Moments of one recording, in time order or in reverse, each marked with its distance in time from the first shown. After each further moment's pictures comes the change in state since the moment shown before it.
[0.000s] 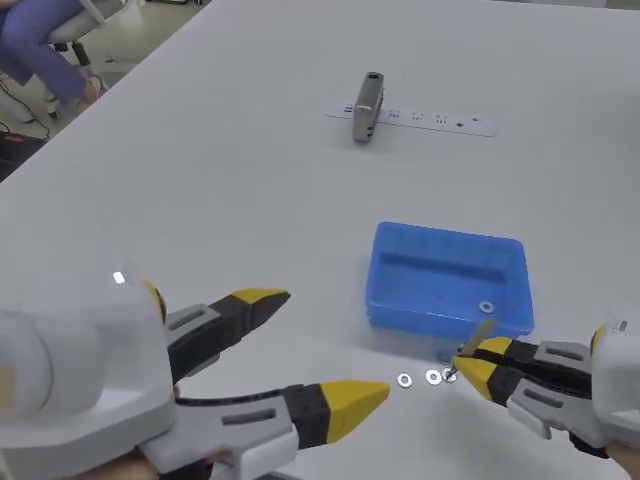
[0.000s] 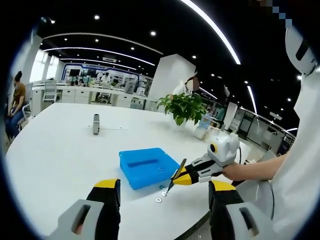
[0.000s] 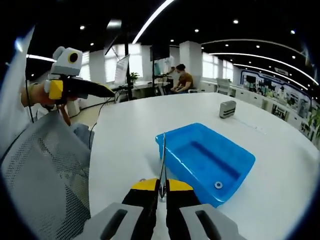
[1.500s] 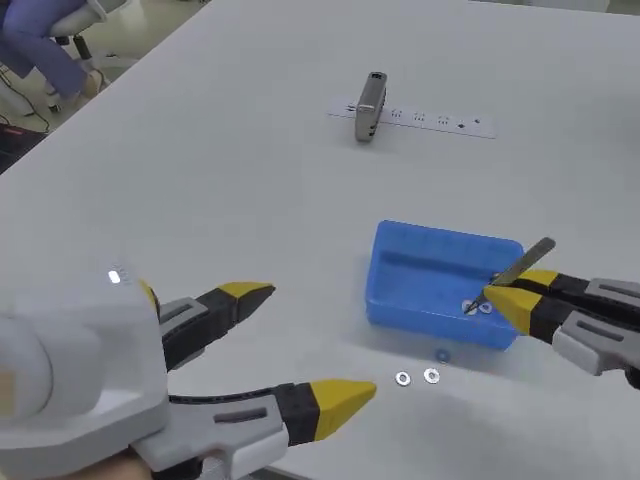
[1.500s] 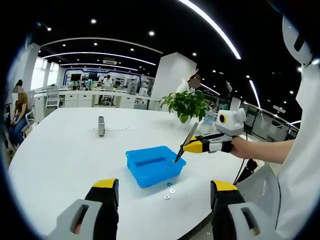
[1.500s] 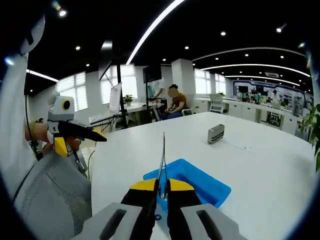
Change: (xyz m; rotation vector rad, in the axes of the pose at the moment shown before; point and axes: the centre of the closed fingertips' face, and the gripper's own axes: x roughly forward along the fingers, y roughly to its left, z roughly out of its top) left arm -0.005 0.009 -0.005 0.066 0.018 0.054; right arm -0.033 -0.028 0.079 0.043 -0.178 -0.036
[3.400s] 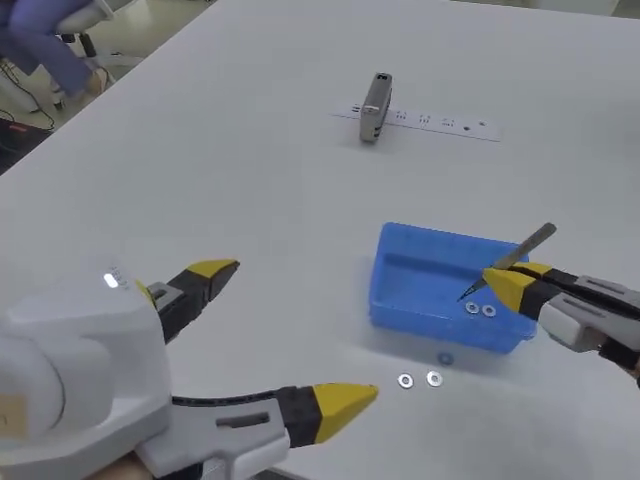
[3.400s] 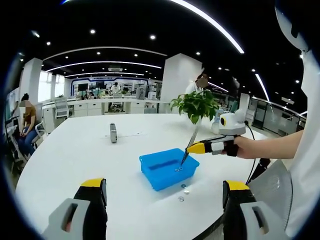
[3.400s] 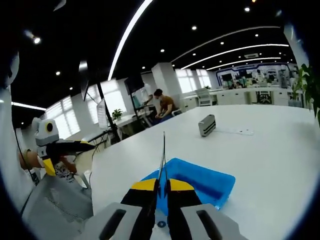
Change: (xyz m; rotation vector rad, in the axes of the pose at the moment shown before) left arm -0.003 0.014 0.007 0.059 -0.024 0.107; right arm 0.014 -0.007 -0.012 0.207 -0.053 -0.004
